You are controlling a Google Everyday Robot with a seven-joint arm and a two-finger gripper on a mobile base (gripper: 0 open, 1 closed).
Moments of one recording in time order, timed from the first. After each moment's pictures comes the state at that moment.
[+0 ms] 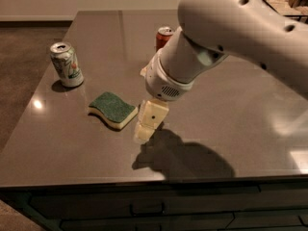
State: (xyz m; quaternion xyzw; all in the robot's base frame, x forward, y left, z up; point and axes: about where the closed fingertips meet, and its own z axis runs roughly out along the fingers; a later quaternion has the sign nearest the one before) arm 0.483 0.023 0.885 -0.68 0.68 0.11 0.25
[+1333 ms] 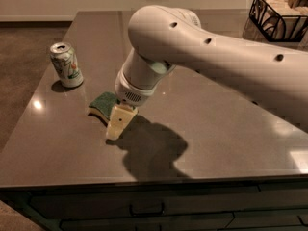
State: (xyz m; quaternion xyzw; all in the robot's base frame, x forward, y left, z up) arm 0.512 0.089 0.836 -0.66 0.70 0.12 0.22
